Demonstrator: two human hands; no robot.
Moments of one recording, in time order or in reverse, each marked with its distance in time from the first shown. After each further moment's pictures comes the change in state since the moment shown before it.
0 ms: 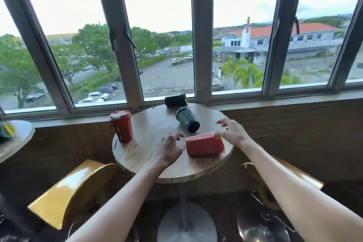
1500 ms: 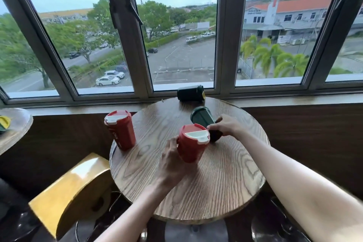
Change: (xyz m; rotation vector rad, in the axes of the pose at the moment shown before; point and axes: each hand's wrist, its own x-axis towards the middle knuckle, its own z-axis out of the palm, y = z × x) left_hand 0.082 -0.075 0.046 -0.169 0.185 -0.159; right_hand 0.214 0.013 0.095 -0.012 -0.244 0.193
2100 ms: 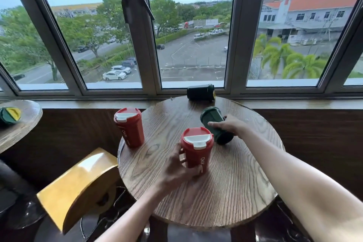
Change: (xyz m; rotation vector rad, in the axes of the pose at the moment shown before) left_hand 0.008 -0.042 -0.005 -0.384 -0.194 -0.076; right_hand 0.031 -0.016 0.018 0.063 -0.094 0.107
